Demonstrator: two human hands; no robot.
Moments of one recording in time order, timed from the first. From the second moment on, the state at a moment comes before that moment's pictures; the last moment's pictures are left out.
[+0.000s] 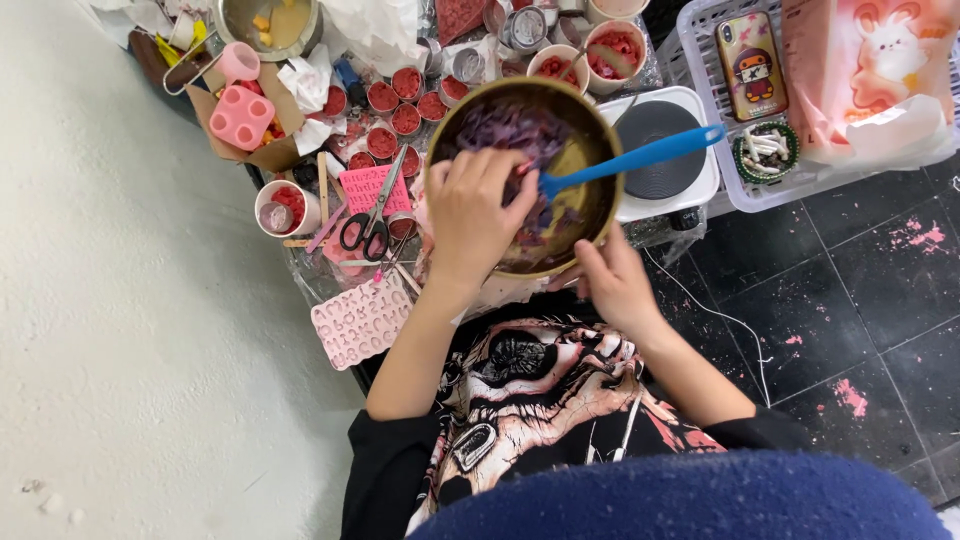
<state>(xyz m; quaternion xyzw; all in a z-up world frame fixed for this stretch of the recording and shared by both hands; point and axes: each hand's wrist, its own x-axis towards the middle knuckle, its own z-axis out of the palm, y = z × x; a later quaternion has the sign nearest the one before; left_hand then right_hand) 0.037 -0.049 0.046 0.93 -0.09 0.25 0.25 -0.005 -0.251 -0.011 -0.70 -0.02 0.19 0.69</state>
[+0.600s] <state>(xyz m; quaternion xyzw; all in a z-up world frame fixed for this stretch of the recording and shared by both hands) 0.081 -0.104 0.084 0.85 -0.15 0.27 0.42 0.014 -0.363 -0.023 -0.62 0.09 0.10 0.77</state>
